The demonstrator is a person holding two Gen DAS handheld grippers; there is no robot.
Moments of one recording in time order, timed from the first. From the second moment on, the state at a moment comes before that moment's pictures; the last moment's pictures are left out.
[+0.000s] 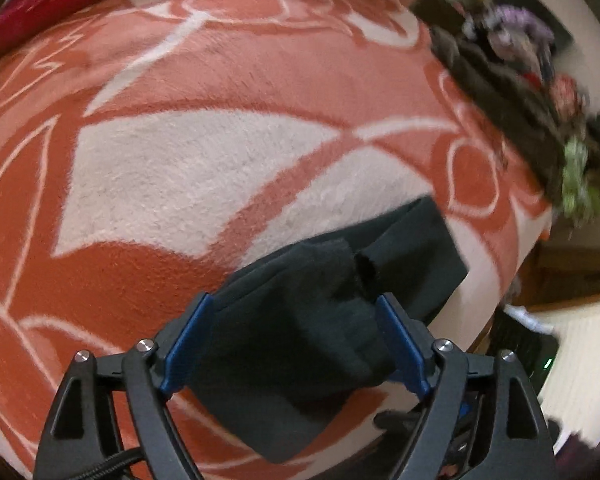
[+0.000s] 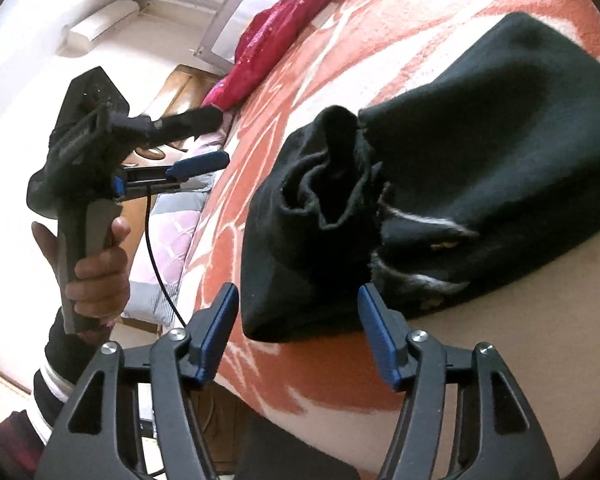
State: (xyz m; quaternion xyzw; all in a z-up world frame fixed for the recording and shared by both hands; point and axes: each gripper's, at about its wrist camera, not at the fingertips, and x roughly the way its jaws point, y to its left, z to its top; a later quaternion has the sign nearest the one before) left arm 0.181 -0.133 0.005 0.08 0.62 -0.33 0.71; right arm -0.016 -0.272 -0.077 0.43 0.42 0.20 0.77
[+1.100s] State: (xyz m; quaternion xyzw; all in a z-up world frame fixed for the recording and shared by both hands) left arm 0.199 -0.140 -0.078 0.05 0.62 -0.40 0.67; right arm 0.000 -0.283 -0.126 0.54 0.44 0.17 0.70
